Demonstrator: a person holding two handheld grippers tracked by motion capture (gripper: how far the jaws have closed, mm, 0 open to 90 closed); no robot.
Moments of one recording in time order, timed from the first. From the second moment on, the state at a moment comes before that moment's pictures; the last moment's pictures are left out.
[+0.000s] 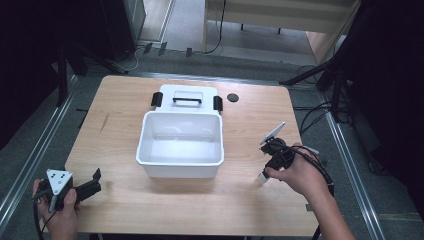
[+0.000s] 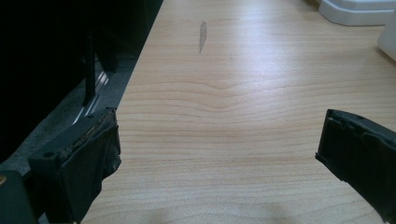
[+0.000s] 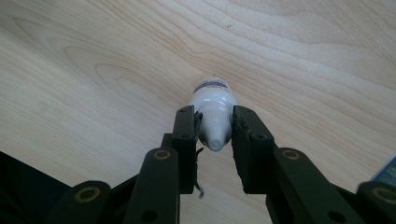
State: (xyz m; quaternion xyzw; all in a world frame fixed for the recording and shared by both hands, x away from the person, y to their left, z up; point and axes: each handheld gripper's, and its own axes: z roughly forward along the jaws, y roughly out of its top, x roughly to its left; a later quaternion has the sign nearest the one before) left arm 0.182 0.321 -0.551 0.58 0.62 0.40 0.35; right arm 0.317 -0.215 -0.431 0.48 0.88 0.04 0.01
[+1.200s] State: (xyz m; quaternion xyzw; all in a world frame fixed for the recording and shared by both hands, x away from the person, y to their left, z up) left arm 0.183 0.322 -0.551 0.58 0.62 0.39 0.35; right arm 0.318 -0.176 -0.343 0.45 0.89 0.06 0.03
